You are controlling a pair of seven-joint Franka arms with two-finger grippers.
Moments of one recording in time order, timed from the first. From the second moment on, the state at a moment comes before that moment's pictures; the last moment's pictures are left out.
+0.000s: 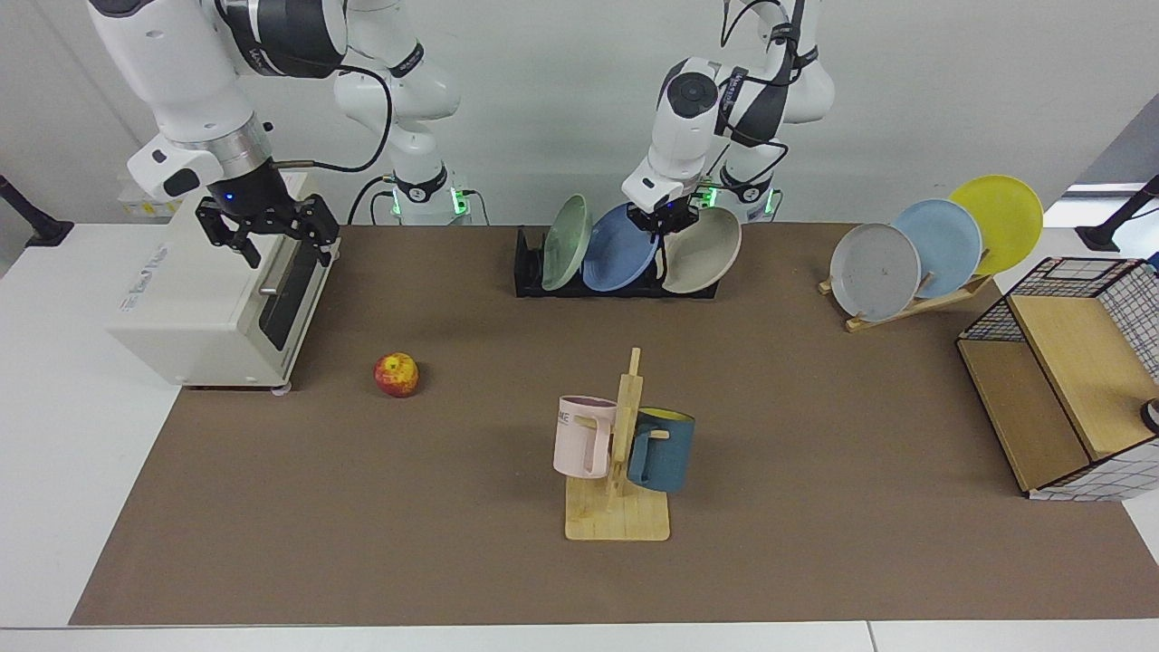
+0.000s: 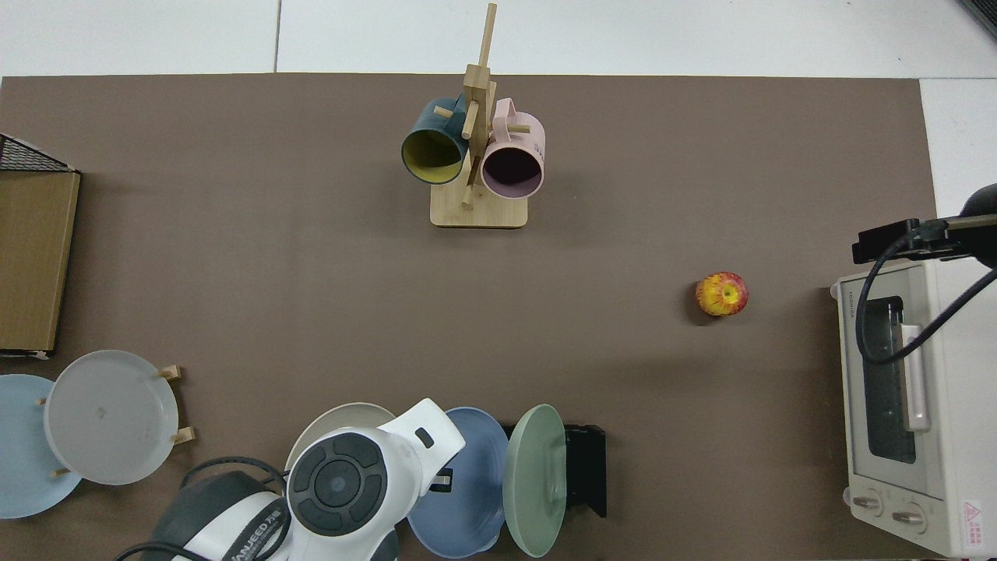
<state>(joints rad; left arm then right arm) -0.10 -0.32 -0.56 -2.40 -0.27 1.96 -0.37 0.03 0.00 -0.07 -1.63 0.00 1.66 -0.04</state>
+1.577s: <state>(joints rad) 0.33 0.11 -0.51 -2.09 -0.57 2.17 0.28 0.07 0.10 -0.06 -2.08 0.00 2.19 -0.16</state>
